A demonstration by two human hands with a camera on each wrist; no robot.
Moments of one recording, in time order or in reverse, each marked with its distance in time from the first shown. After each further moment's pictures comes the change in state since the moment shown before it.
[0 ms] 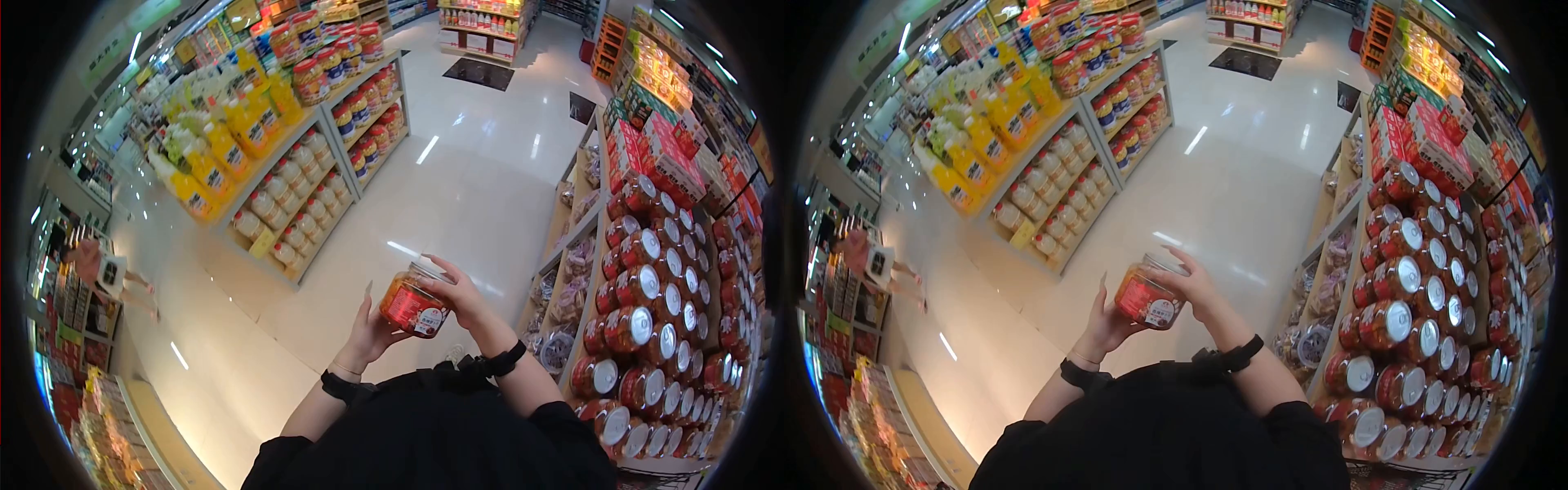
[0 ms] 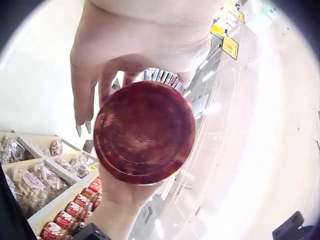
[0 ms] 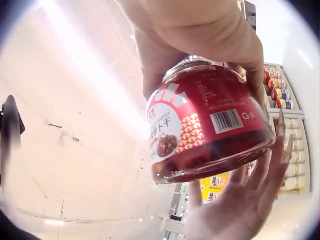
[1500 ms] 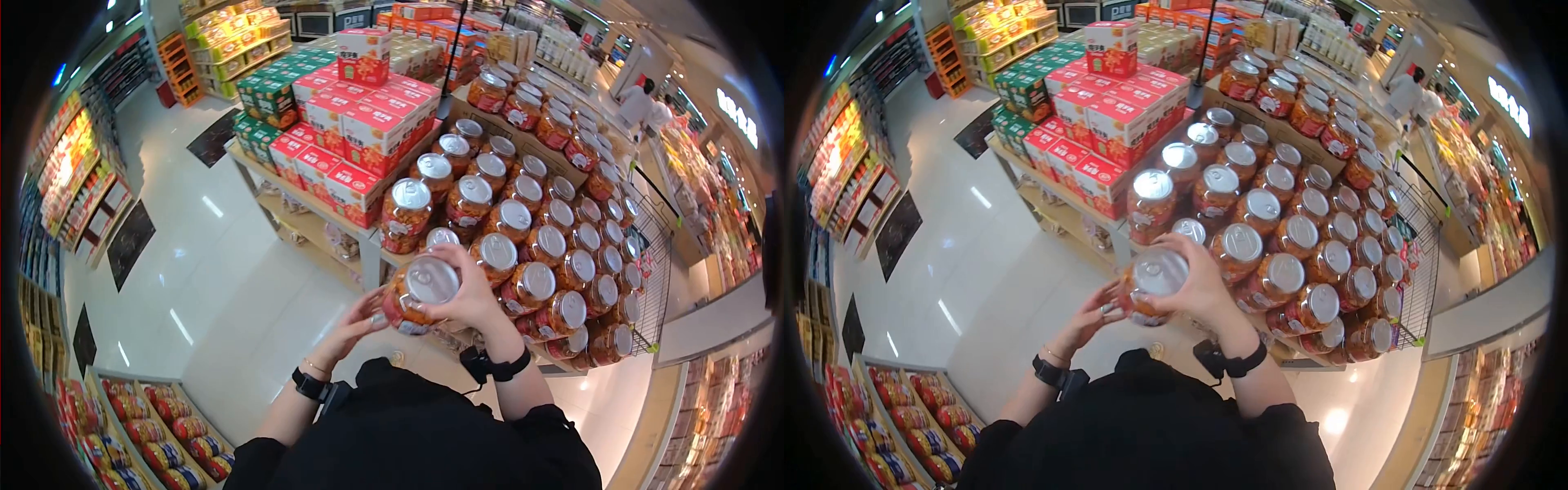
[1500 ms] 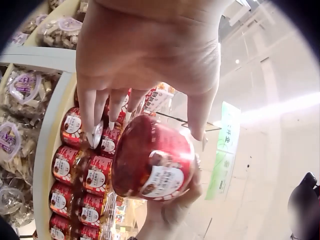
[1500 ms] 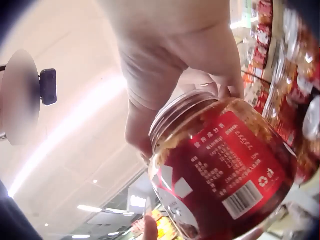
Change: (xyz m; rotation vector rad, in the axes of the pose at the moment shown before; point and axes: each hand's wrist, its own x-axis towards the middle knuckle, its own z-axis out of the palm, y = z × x) left_hand 0.627 0.029 0.260 0.407 -1.343 -0.773; right_hand 0.025 -0.251 -0.300 -0.614 1.587 -0.492
